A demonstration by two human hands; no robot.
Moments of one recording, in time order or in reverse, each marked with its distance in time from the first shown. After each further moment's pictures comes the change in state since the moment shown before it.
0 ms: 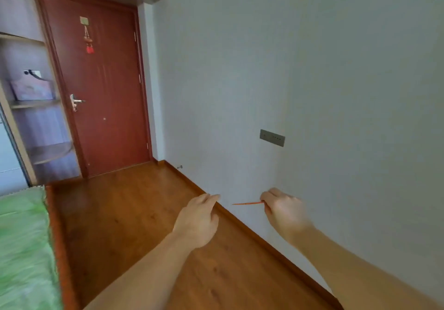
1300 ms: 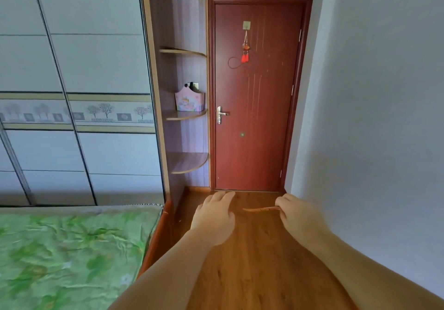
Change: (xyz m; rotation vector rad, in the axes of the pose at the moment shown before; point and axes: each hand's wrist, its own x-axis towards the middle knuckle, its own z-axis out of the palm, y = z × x) left_hand 0.494 -0.542 -0.171 0.137 0.289 -0.665; right_hand 0.752 -0.255 0.442 0.314 -0.197 -0.601
